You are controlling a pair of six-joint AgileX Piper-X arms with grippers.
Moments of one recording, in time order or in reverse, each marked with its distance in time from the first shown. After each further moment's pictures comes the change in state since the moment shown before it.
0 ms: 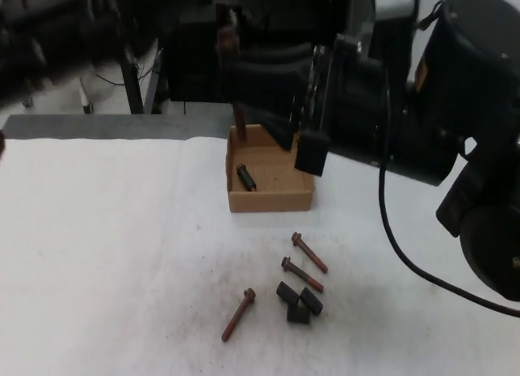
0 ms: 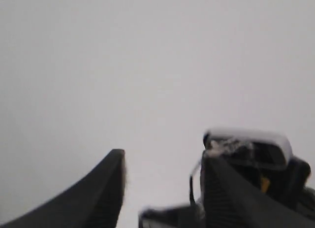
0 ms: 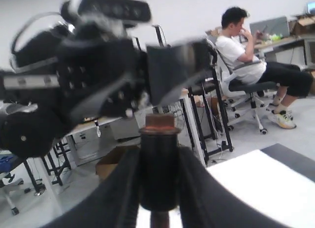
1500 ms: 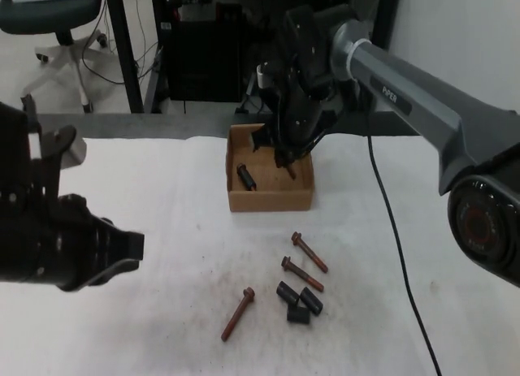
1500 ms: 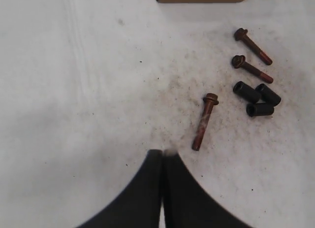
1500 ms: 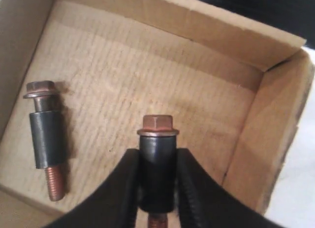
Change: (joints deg) left arm 4.4 -1.8 5.0 75.2 -27.8 24.7; right arm -12.8 63.1 -82.9 95.6 35.6 -16.7
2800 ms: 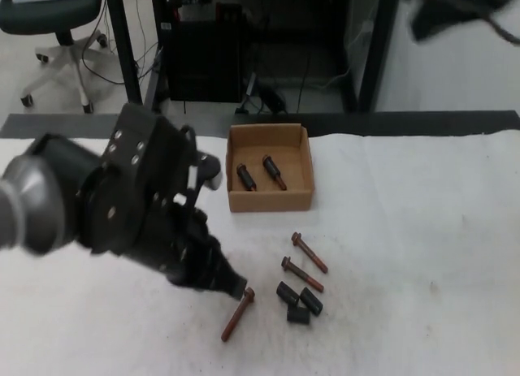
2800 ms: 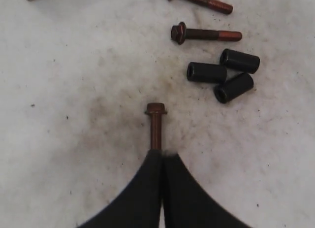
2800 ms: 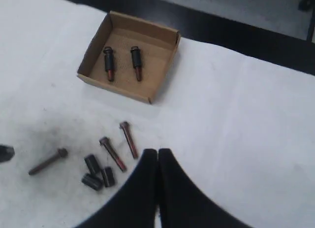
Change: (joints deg) left arm -21.6 22.9 -12.0 -6.7 -8.9 9.4; right arm -10.1 -71.1 48.6 3.5 -4.9 -3.9
